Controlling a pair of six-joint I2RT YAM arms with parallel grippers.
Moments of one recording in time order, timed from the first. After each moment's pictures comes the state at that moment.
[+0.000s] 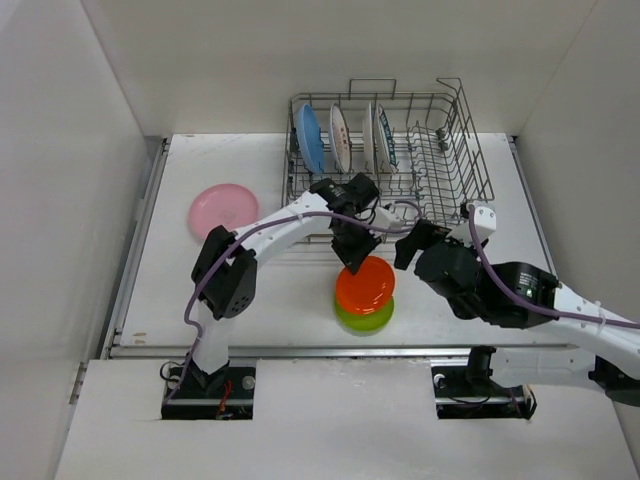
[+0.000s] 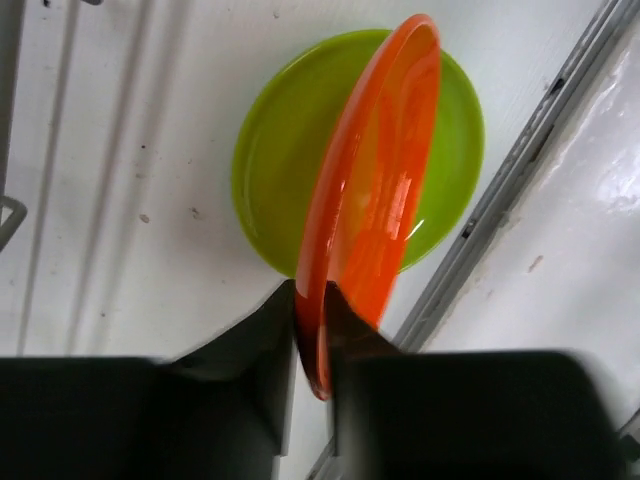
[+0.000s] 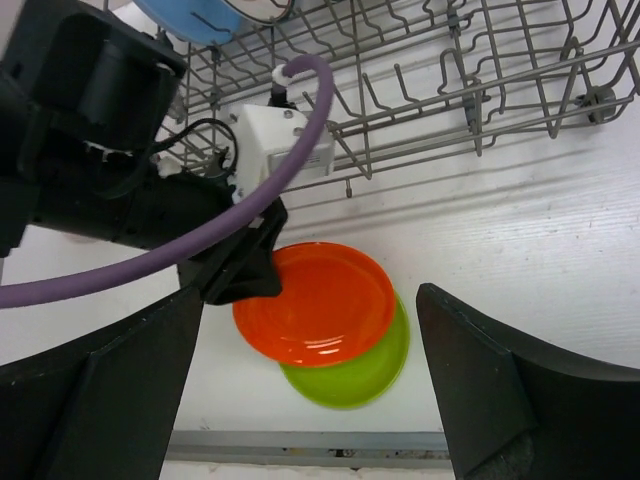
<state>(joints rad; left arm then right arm) -0.83 1.97 1.75 -1.07 0.39 0.20 1.20 0.96 1.25 -1.04 0.97 1.07</state>
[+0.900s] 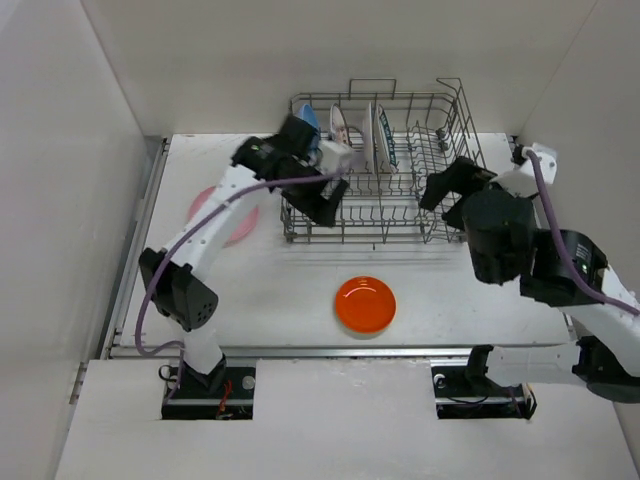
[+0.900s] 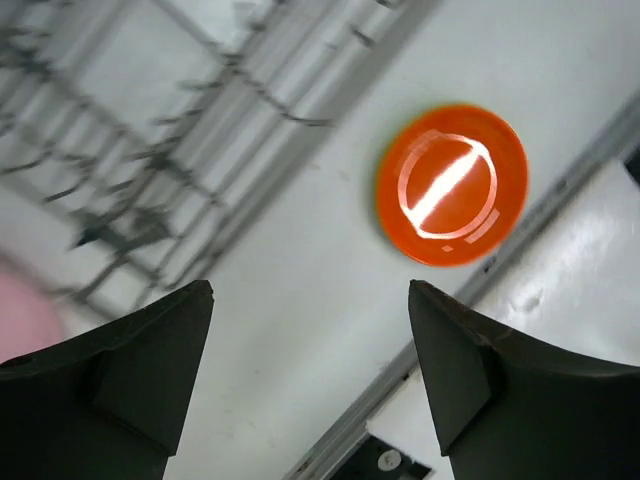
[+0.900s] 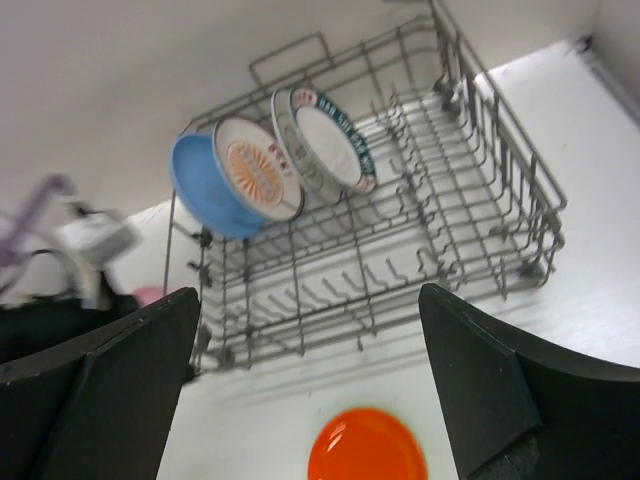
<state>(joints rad) -0.59 1.75 1.91 -1.18 0.31 0.13 1.11 1.12 1.72 -1.01 1.18 0.77</state>
